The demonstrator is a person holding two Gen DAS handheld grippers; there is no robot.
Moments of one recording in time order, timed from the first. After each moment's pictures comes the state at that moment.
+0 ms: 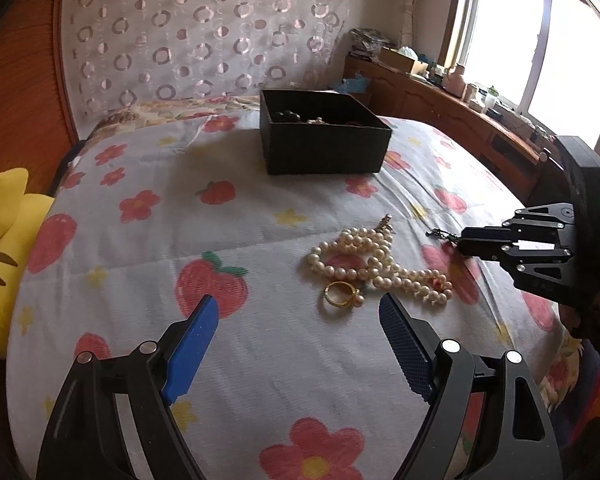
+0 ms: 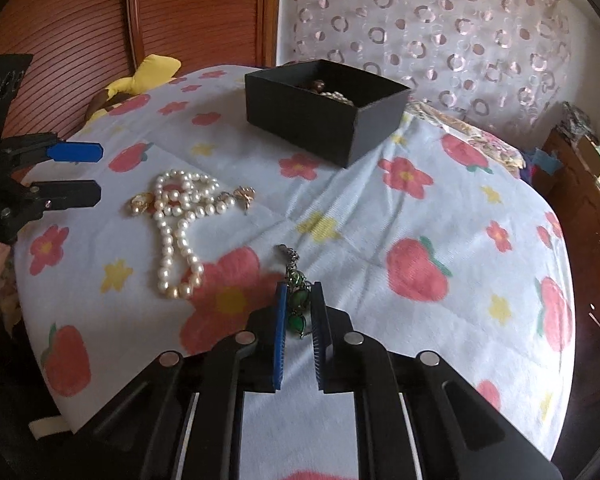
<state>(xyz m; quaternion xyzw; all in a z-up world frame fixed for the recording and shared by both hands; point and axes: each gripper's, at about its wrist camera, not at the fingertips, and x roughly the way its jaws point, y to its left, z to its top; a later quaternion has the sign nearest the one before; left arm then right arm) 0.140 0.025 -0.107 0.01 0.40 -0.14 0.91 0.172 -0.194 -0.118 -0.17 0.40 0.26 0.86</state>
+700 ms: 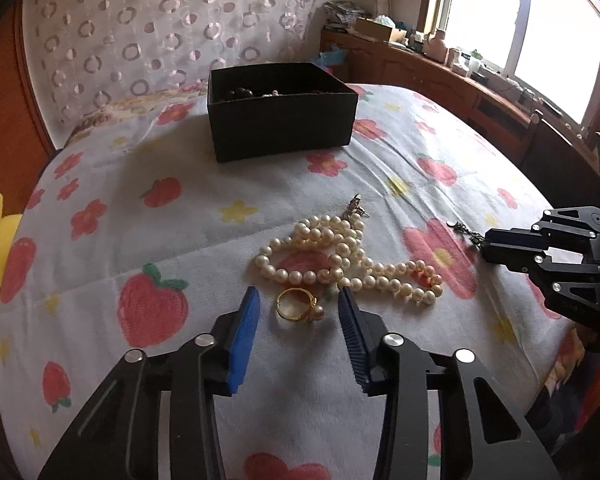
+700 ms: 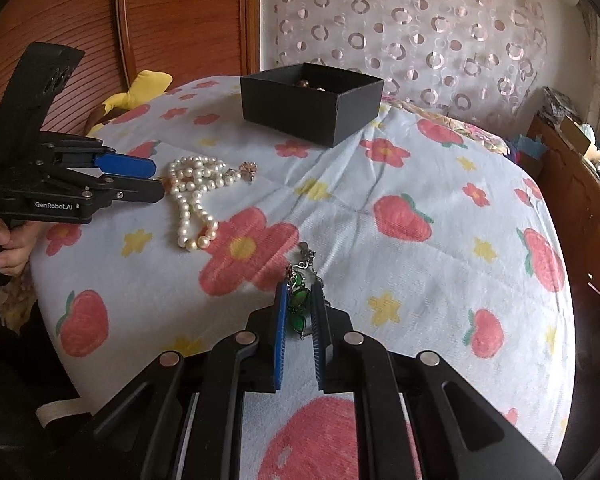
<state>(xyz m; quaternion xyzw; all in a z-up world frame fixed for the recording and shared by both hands) 0.161 -0.012 -0.121 0.05 0.43 -0.17 0.89 0.142 -0.215 -0.125 -0.13 0.39 0.25 0.88</state>
